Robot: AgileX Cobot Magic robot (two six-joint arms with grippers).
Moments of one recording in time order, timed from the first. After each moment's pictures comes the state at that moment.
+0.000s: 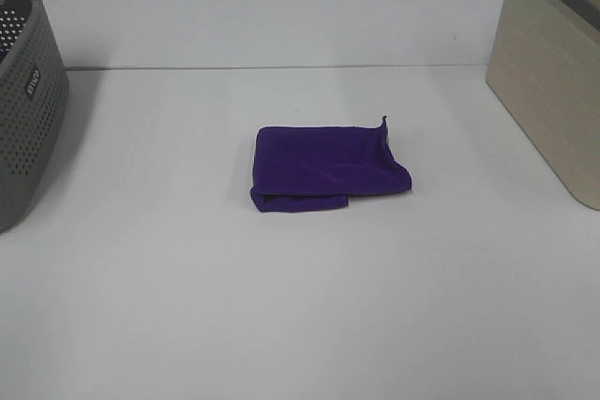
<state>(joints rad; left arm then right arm) 0.00 -0.01 -0.50 -0.06 1.06 0.07 -0.01 0.00 -0.50 0.09 1.07 -0.16</state>
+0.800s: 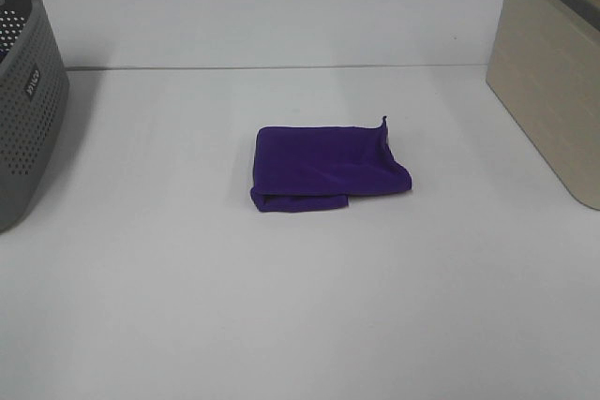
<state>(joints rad) 0.00 -0.01 -0.50 -0.06 1.06 0.07 -0.01 0.00 -0.50 0.08 1.07 -0.12</state>
